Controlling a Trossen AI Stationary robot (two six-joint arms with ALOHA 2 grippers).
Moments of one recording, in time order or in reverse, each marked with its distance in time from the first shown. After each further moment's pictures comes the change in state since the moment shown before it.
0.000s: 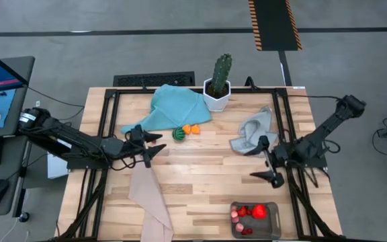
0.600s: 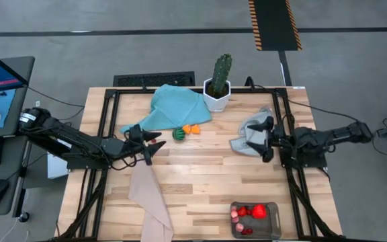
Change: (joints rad) left arm 0.000 0.005 0.000 0.009 -0.063 -0.072; right arm -0.485 -0.418 -0.140 -0.325 -0.126 0.019
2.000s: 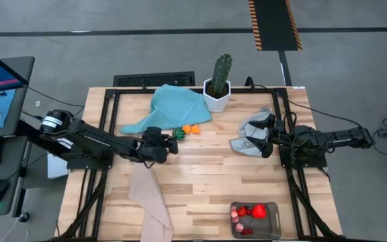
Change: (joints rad) left arm 0.093 0.491 0.460 -0.738 -0.127 -0.877; right arm -0.088 -0.043 0.000 -0.058 0.001 0.085
